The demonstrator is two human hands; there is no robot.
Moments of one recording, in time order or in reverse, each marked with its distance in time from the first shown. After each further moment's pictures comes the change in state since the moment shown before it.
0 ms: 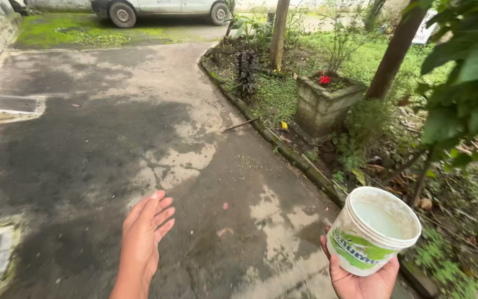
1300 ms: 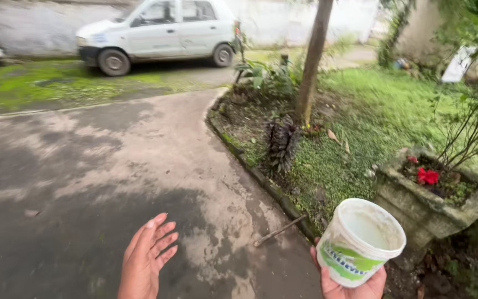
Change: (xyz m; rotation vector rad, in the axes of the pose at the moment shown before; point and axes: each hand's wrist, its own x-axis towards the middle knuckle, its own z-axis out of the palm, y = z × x) left_hand 1.221 0.130 0.201 -0.085 -0.114 -0.018; right_hand 1.151 0.477 -0.099 -0.560 0.049 -0.564
